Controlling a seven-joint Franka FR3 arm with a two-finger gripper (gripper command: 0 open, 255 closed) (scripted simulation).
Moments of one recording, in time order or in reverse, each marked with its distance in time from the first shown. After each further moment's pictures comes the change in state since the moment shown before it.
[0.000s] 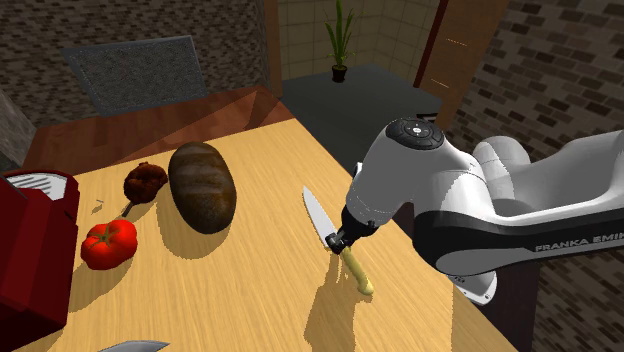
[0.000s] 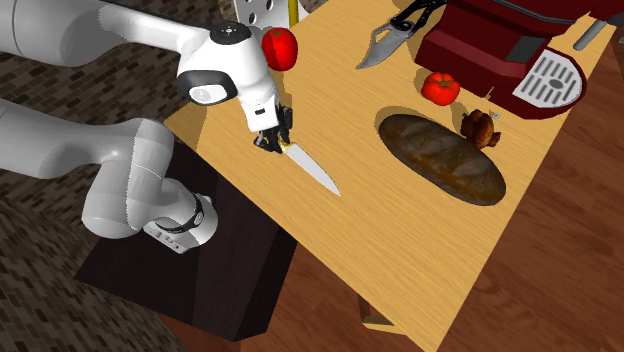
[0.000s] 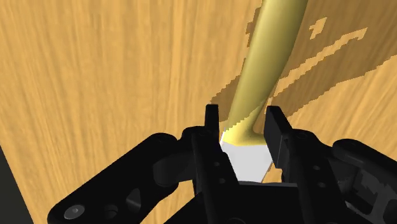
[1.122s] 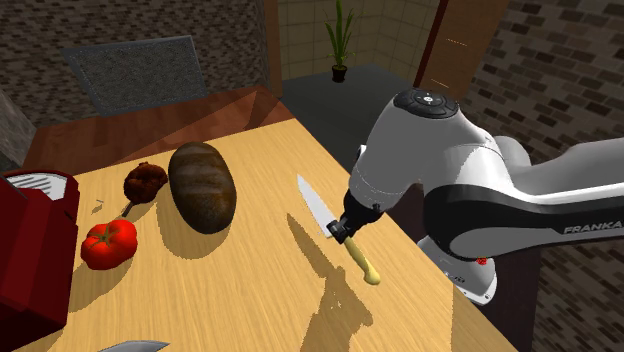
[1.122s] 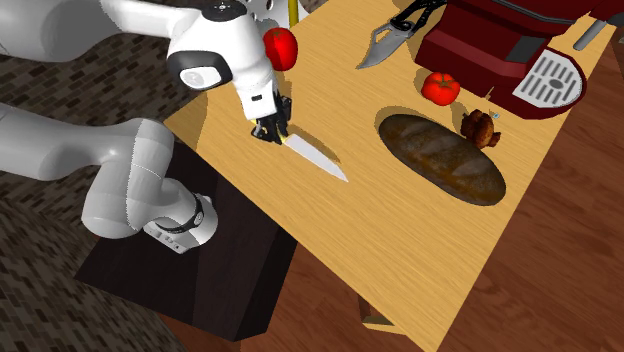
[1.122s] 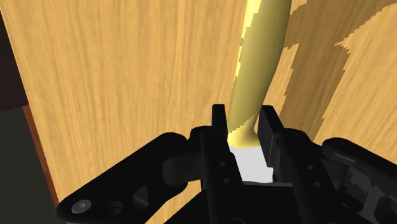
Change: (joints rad) arm -0.005 -0.087 -0.092 0.058 -0.078 -0.143 0.002
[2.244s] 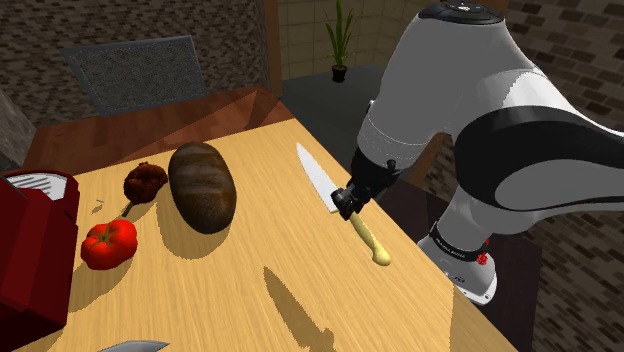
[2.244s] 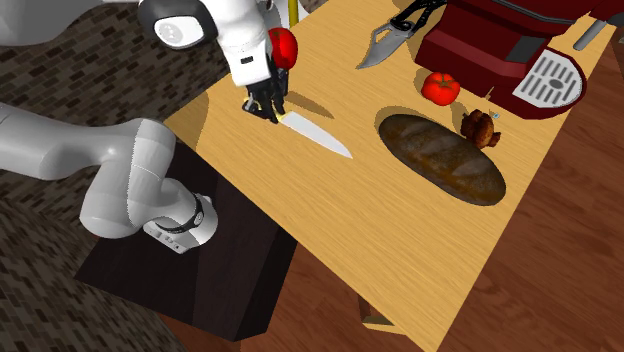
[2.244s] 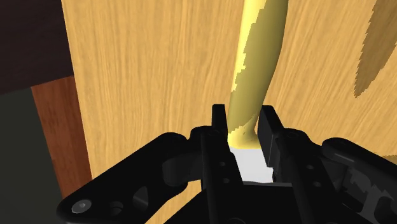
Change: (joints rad) arm -0.039 -0.074 -0.148 0.173 -0.135 -0.243 0.003
